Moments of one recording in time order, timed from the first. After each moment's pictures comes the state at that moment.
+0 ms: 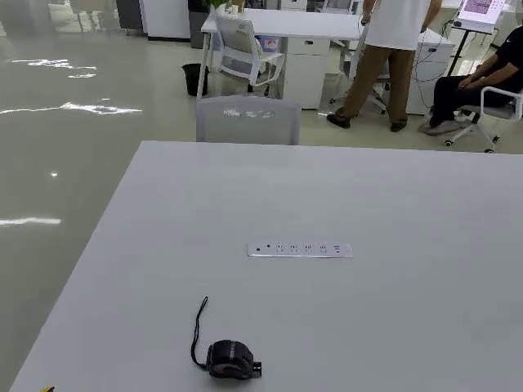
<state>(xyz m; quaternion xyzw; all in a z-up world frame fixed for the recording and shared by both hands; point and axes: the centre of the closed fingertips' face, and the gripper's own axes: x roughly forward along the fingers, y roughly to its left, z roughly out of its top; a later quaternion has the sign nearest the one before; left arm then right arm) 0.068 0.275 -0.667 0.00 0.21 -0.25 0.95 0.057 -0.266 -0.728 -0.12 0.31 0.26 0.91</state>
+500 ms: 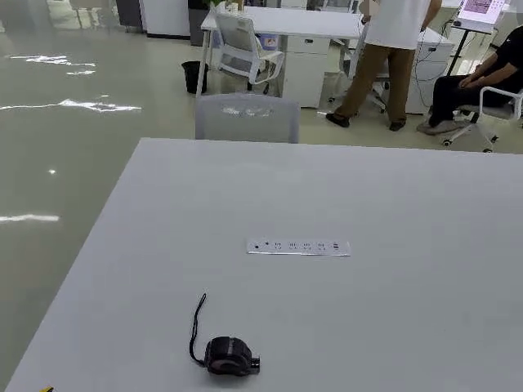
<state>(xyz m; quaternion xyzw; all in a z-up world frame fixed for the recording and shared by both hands) 0.057 0.267 -0.671 0.01 0.23 -0.25 0.94 0.054 -0.263 -0.721 -0.11 0.30 0.26 0.91</state>
